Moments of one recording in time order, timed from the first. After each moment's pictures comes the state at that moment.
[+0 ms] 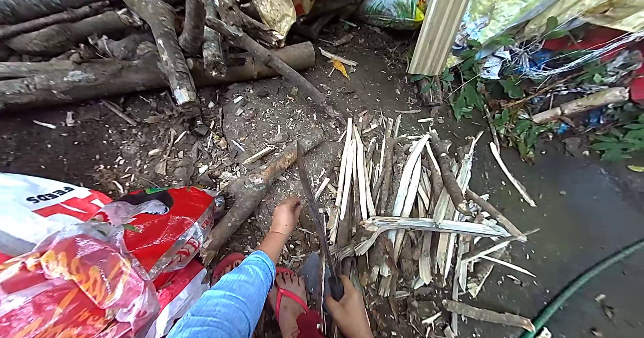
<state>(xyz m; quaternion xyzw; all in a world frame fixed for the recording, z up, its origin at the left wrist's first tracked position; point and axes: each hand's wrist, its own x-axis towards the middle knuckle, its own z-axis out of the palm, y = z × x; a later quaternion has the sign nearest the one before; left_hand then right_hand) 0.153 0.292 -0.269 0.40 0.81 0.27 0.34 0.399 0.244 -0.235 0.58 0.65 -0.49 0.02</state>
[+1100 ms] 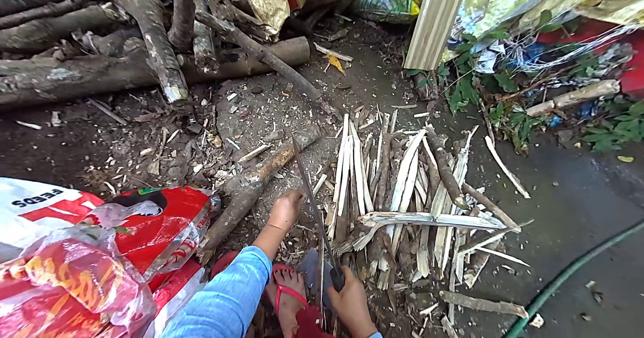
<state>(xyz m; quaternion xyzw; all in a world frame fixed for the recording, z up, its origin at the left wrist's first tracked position) 0.149 0.304 -0.253 0.48 0.79 0.23 0.30 0.393 0.258 -0.238 0.59 0.67 -0.44 0.09</state>
